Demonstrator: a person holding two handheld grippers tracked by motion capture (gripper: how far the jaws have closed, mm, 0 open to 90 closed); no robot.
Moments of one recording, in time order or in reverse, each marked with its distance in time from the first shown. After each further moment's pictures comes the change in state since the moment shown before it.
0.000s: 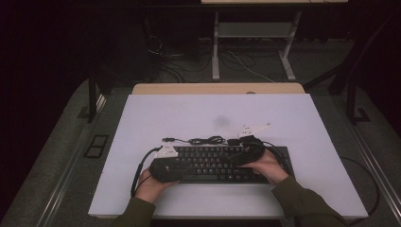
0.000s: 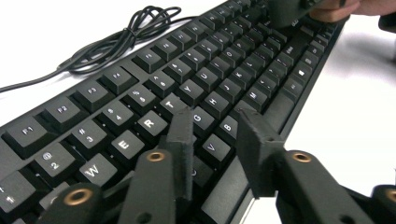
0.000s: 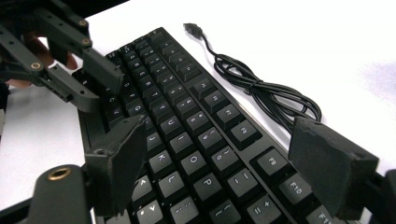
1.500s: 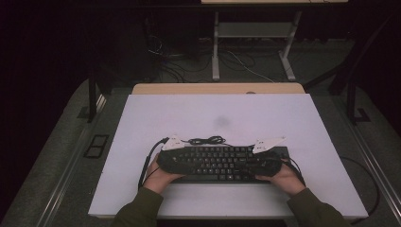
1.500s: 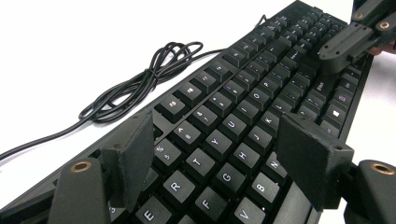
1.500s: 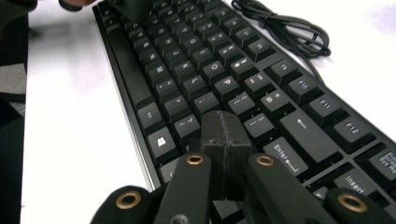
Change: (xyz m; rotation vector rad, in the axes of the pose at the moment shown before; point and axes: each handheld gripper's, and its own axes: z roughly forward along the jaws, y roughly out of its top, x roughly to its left) left arm 0.007 0.020 0.022 -0.047 0.065 0.029; right arm 0.010 -0.038 -0.039 0.101 0.008 -0.068
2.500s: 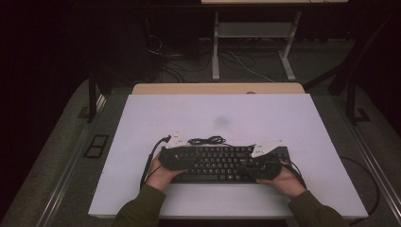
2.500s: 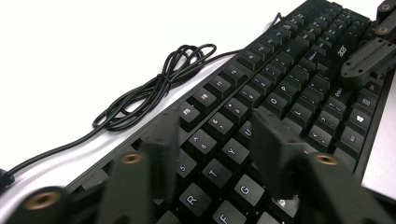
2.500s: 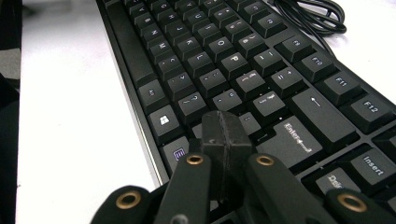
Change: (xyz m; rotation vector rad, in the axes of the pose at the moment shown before) left arm 0.002 0.005 0.006 0.020 0.043 0.024; right arm 0.002 -0.008 0.003 0.047 0.003 -0.018
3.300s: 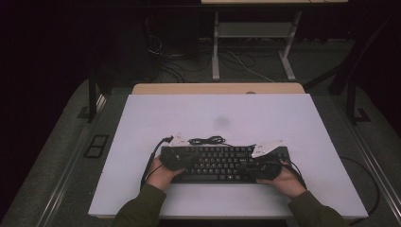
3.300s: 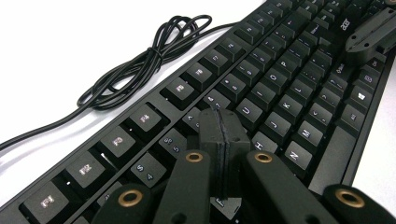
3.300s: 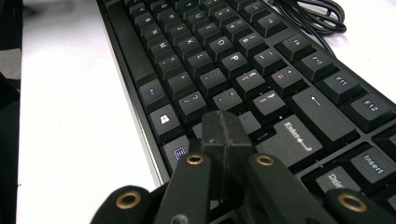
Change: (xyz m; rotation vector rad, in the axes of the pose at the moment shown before) left arm 0.002 0.000 0.004 0.099 -0.029 -0.002; right arm 0.001 -0.001 0.000 -0.002 -0.002 0.003
